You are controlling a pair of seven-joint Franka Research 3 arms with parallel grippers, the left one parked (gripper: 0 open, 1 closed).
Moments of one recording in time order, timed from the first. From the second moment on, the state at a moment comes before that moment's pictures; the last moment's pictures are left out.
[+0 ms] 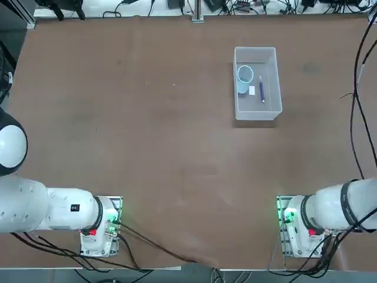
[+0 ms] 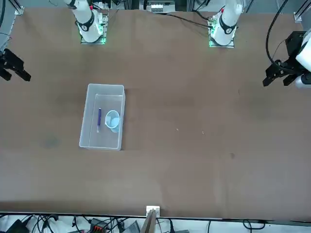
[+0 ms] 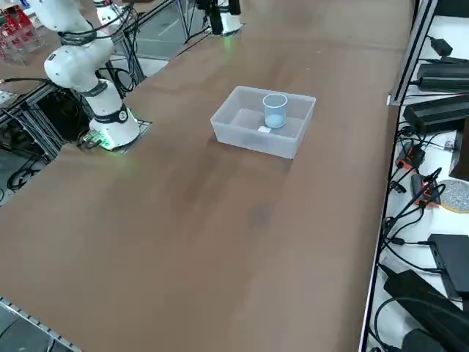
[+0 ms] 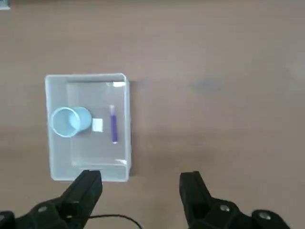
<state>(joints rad) 0.01 -0.01 -0.06 -1.51 0.03 1.55 -0.01</state>
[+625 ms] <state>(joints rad) -0.01 -0.09 -0.04 -1.62 0.00 1.54 -0.01</state>
